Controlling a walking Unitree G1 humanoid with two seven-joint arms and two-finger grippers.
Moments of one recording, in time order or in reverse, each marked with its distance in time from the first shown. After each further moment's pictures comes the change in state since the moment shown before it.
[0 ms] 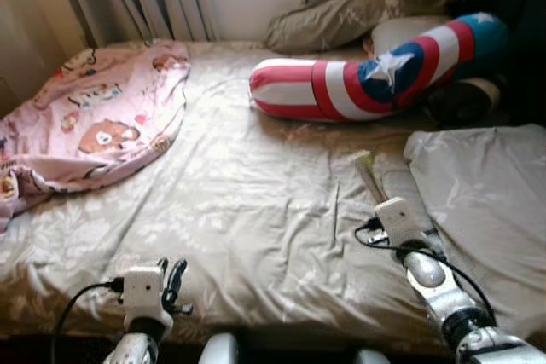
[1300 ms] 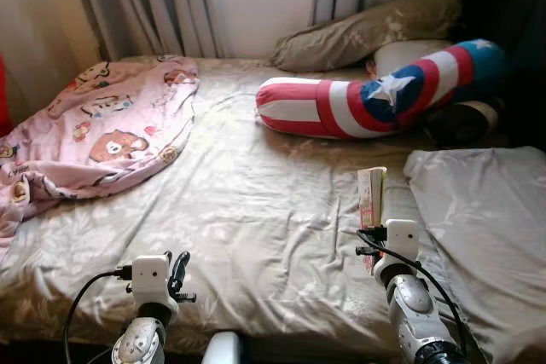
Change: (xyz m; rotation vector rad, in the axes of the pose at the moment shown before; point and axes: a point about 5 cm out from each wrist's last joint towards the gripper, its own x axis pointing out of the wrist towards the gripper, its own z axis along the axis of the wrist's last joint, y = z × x) left arm 0.035 -0.004 -0.009 -0.030 0.017 0.012; right arm -0.017 0.049 -0.015 0.902 0.131 -0.205
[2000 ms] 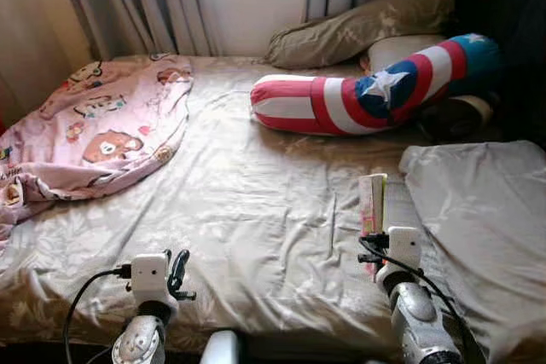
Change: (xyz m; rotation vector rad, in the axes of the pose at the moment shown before) left arm 0.002 0.000 0.000 -0.008 -0.001 0.007; right arm -0.005 -0.007 -0.004 -0.005 0.004 -0.011
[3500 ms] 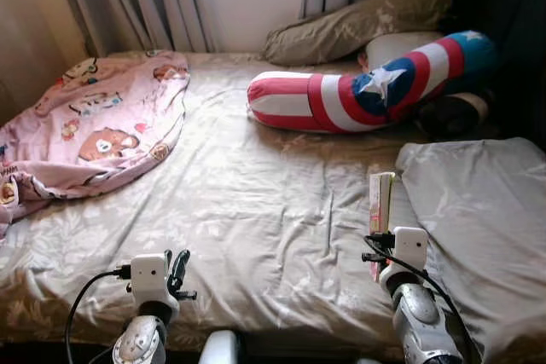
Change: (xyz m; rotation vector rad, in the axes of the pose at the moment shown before) left arm 0.001 0.001 -0.001 -0.023 0.000 0.009; right arm -0.005 0.005 -0.003 0.031 -0.013 0.007
